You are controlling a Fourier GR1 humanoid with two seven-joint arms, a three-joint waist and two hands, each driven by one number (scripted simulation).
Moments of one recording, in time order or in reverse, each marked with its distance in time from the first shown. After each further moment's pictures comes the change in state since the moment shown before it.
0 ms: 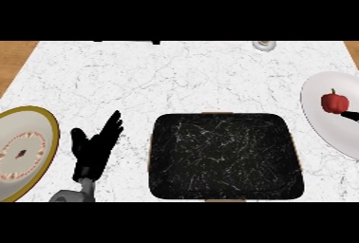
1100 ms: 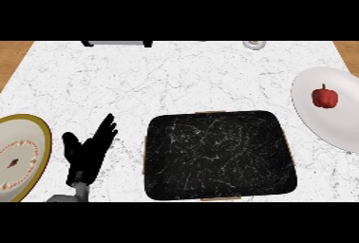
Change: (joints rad) left arm 0.034 0.009 0.029 -0.007 0.006 -0.002 -0.016; right arm 0.221 -0.224 0.029 -0.015 0.039 0.321 -0.034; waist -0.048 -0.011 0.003
